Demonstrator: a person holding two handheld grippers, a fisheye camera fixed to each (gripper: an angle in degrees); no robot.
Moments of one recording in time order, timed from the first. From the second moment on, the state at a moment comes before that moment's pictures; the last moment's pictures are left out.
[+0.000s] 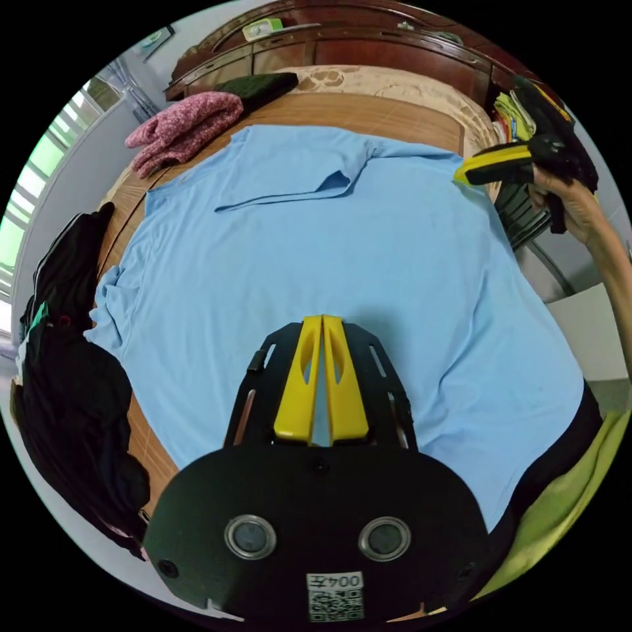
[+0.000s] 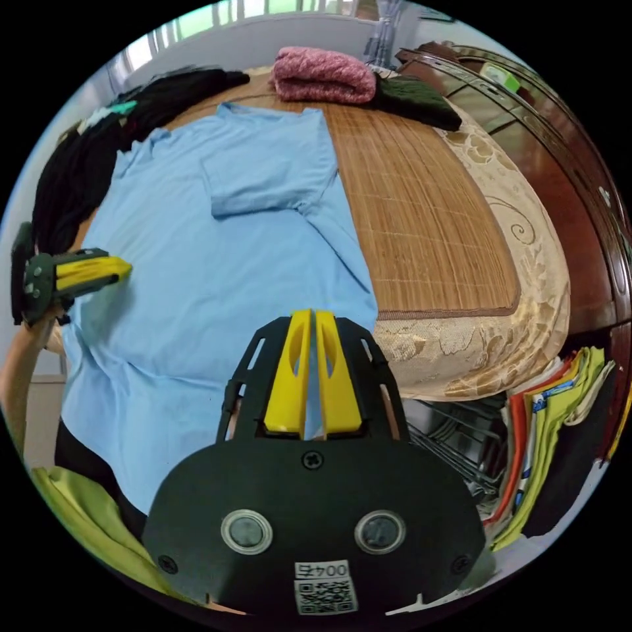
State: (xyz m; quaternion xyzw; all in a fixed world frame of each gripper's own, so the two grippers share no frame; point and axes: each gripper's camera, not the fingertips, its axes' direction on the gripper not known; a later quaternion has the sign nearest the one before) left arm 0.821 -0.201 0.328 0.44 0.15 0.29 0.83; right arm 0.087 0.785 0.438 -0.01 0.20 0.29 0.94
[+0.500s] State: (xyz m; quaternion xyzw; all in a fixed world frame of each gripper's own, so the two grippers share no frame) left arm 0.817 -0.176 0.371 0.48 0.22 0.22 0.82; right arm 0.161 0.716 0.390 0.06 0.16 0.27 0.95
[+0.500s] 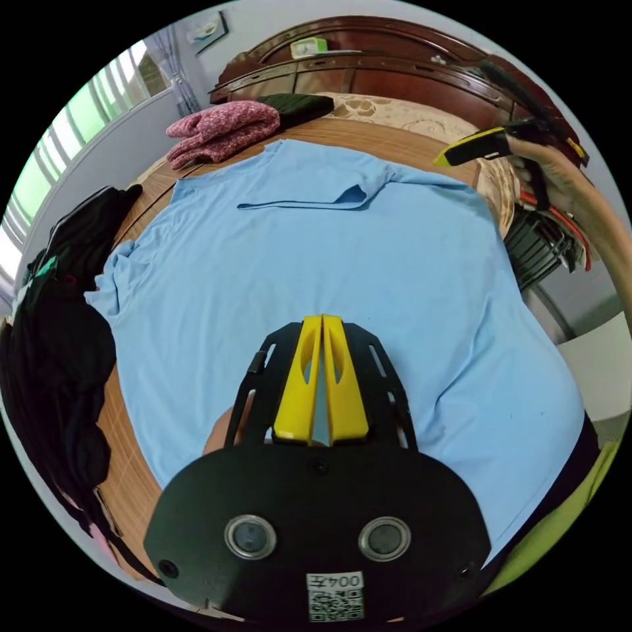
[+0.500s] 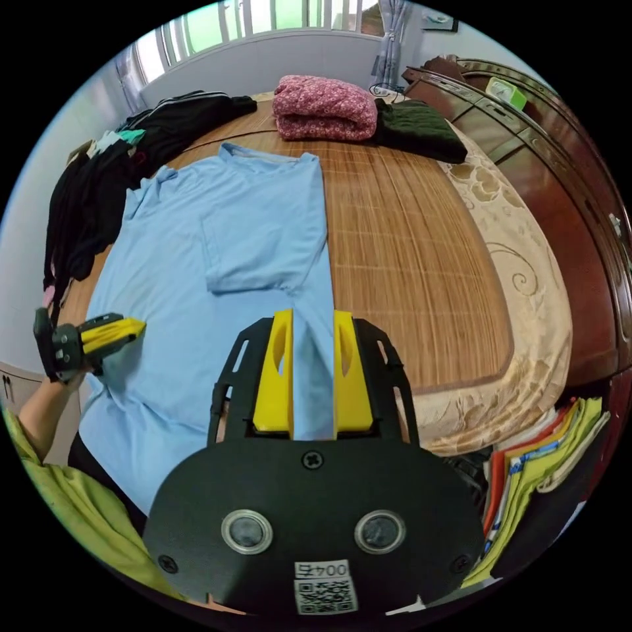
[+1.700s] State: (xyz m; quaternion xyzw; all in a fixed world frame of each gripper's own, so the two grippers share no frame) left arm 0.768 -0.213 0.451 0.49 0.21 0.22 0.82; right arm 0.246 0.689 0.432 -0.05 0.17 0.24 0.96
